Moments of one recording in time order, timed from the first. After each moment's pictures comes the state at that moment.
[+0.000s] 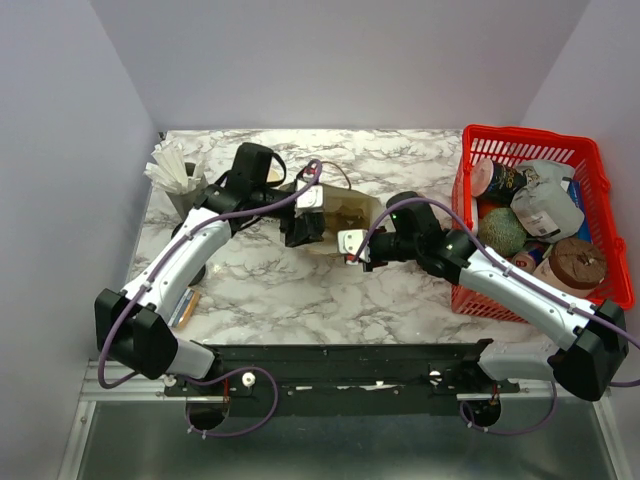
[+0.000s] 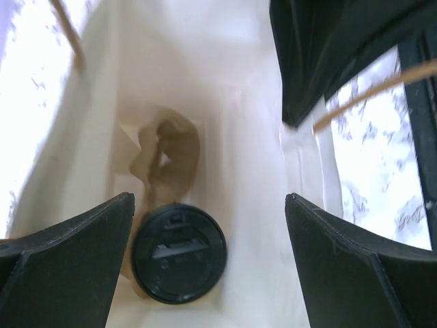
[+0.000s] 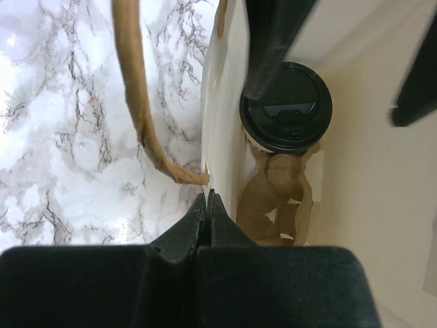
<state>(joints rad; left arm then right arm) -0.44 1.40 1.28 -0.61 0.88 0.88 0.76 1.24 1.02 -0.39 -0.46 -0.92</state>
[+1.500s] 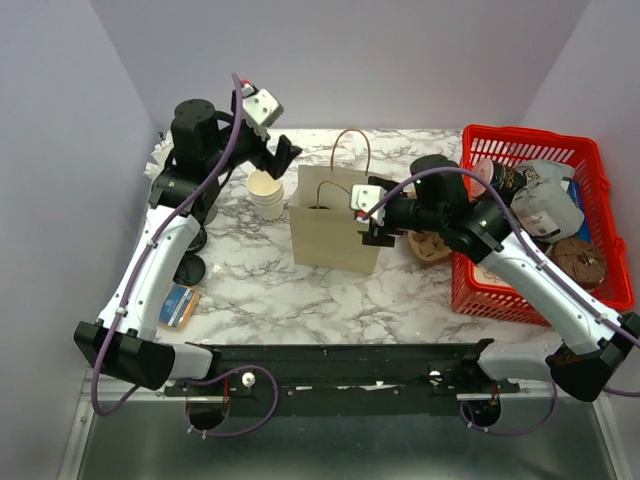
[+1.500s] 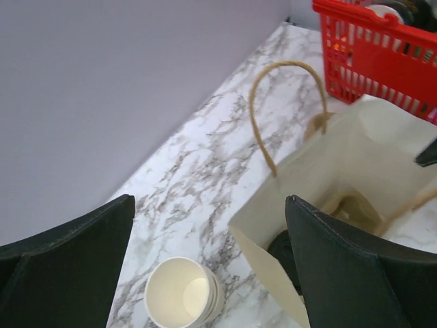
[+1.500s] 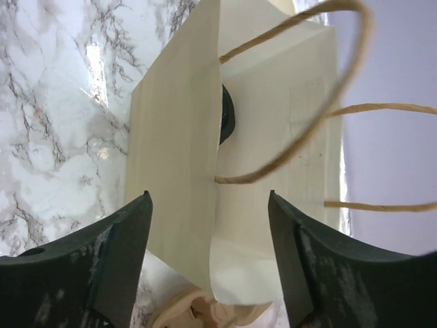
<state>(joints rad) -0.30 1.32 1.49 -0.29 0.54 0.29 0.72 1.26 1.34 -0.63 -0.34 -0.84</state>
